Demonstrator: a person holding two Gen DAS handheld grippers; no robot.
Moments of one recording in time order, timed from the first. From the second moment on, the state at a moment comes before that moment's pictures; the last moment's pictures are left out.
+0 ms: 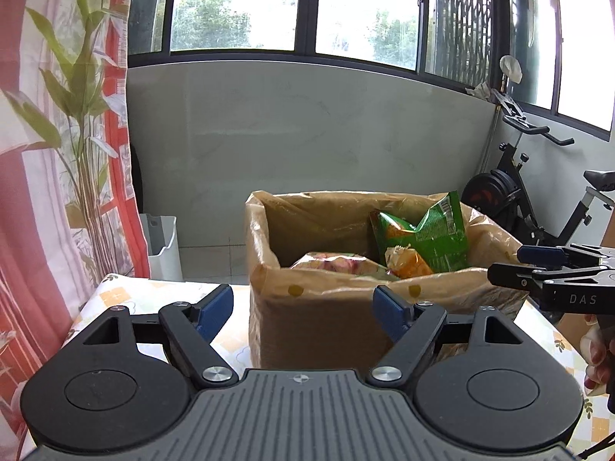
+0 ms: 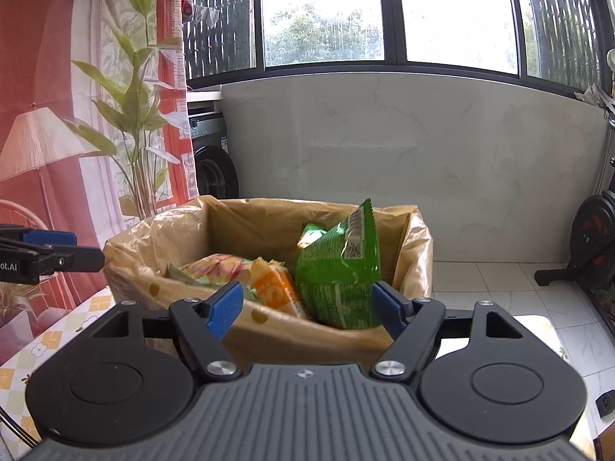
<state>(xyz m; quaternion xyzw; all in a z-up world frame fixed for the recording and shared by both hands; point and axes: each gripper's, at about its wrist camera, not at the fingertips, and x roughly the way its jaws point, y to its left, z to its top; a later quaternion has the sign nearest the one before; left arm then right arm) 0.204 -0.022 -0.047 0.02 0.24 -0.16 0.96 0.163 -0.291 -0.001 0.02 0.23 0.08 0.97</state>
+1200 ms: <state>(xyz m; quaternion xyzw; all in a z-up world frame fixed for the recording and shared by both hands) 0.127 0.016 -0.147 -0.02 0.34 -0.13 0.93 0.089 -0.248 -0.088 0.04 0.30 0.09 0.95</state>
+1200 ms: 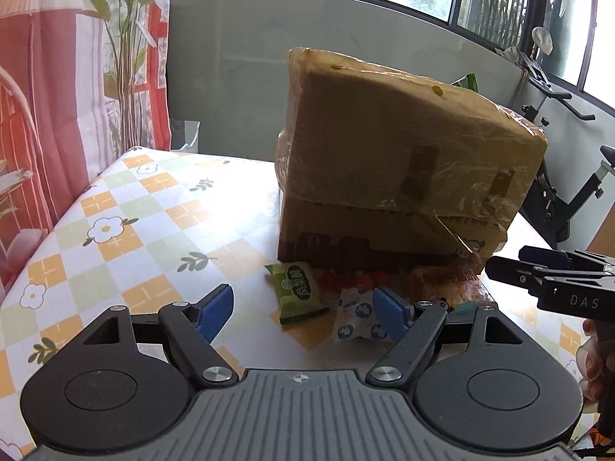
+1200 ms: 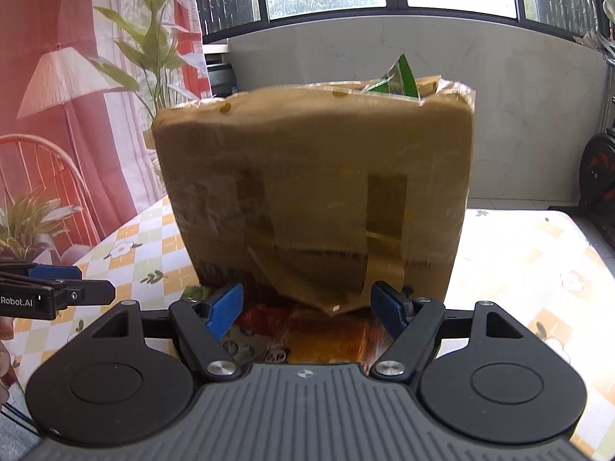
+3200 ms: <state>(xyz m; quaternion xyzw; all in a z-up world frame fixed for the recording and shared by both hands) 0.096 0.035 -0.193 -0.04 0.39 -0.12 0.91 0.056 -0.172 -0.166 -0.08 0.40 0.25 0.88</state>
